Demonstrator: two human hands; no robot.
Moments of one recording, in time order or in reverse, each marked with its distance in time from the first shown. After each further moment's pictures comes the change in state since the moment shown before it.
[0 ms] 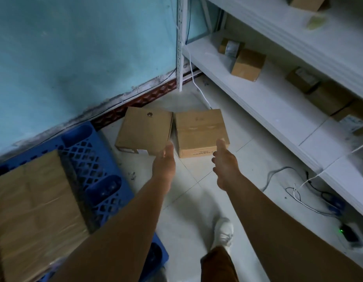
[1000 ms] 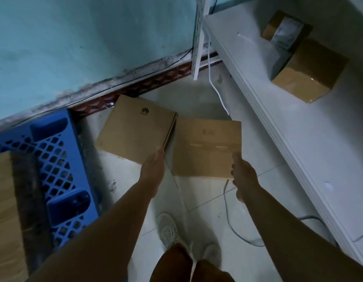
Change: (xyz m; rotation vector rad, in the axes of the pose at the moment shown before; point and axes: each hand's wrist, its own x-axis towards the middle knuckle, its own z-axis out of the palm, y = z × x) left_hand 0.275 0.069 0.113 -0.122 0.099 -0.200; right_hand 0.356 -0.114 0.012 -0.320 -0.012 0.048
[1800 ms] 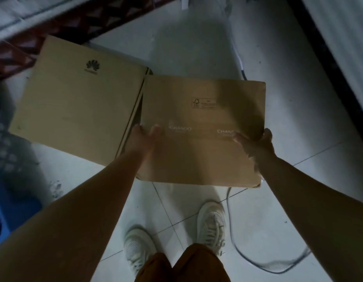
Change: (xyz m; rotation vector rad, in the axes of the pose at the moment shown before) left_hand 0.288 -0.104 0.139 0.339 0.085 -0.018; right_hand 0.335 0.085 0.040 -0.228 0.081 -0.014
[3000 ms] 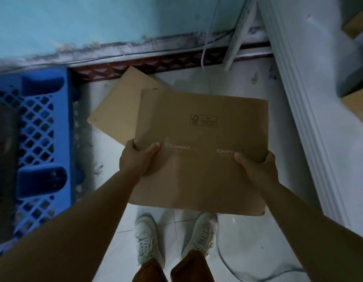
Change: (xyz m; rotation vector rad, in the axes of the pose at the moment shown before) left_hand -0.144 0.008 -0.151 -0.270 0.318 -0.104; right_hand -0.163 -0.099 -0.049 -0.145 -0.073 -0.272
